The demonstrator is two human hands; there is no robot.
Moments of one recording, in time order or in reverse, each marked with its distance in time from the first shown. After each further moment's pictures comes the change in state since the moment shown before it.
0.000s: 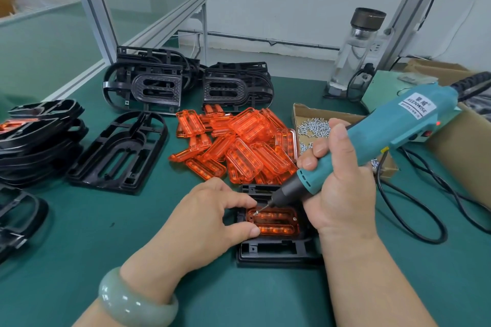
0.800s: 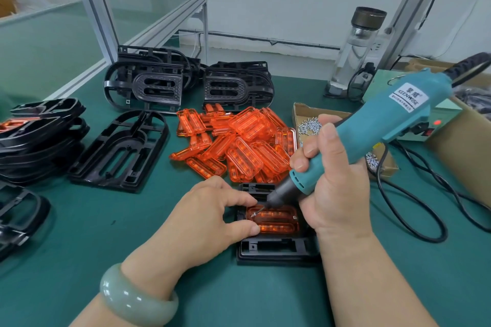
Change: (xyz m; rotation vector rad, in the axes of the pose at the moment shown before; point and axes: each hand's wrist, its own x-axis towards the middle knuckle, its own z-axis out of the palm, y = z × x) left_hand 0.002 -0.001 0.000 0.004 -0.003 -0.011; right_hand -0.004 -0.002 0.006 -0.032 -0.115 -0.024
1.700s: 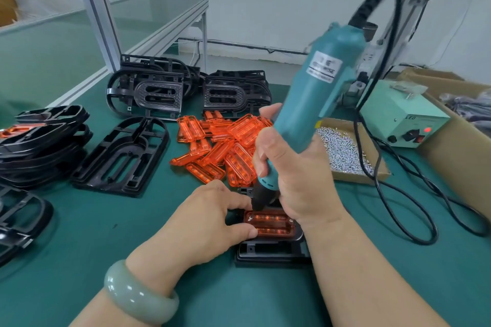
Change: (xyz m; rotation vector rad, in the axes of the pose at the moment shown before) left_hand 0.001 0.011 -0.007 0.059 -0.078 0.019; right_hand 0.006 0.001 0.026 -0.181 -0.374 0.078
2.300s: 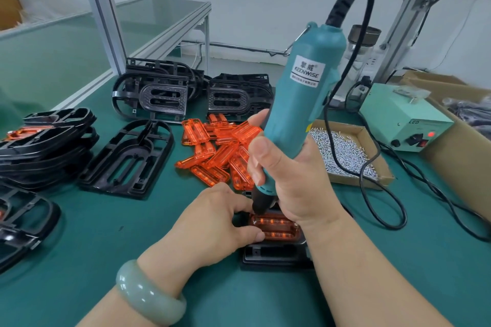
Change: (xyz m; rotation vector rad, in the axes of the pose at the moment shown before) left_hand 0.004 0.000 0.001 -0.001 0.035 0.003; right_hand 0.005 0.004 0.005 -0.012 -0.130 0.027
